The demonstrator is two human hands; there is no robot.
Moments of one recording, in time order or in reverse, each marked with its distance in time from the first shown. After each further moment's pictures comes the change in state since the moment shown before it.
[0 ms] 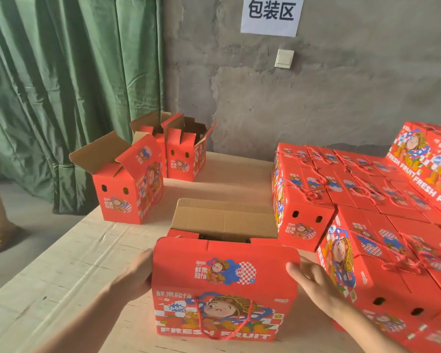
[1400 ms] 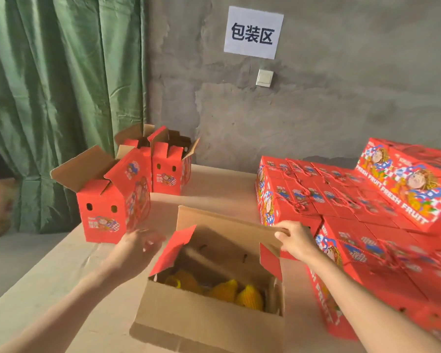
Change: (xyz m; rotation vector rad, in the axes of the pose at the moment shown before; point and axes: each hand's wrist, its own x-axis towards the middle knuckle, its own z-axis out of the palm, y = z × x) left_hand 0.003 0.075 -0.036 1.117 0.194 0.806; right_hand 0.108 -0.044 -0.029 0.002 0.016 0.527
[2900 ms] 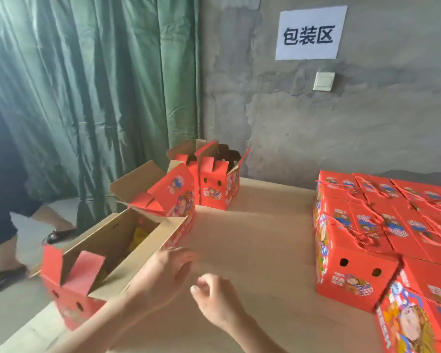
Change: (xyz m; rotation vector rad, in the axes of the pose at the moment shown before) left_hand 0.004 0.061 0.009 0.129 0.051 -0.008; right_hand -0.015 -0.090 0.159 0.140 -0.418 -0.350
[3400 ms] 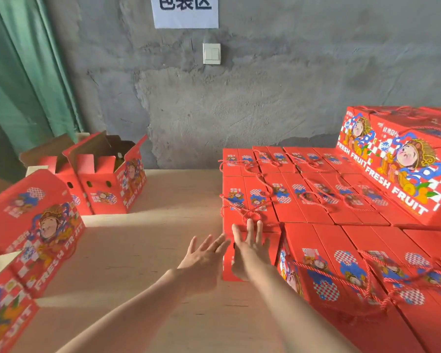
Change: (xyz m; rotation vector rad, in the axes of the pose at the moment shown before) left_hand 0.146 0.158 0.251 0.342 -0.626 0.332; right_hand 0.000 0.247 -0.190 -0.556 0.120 0.458
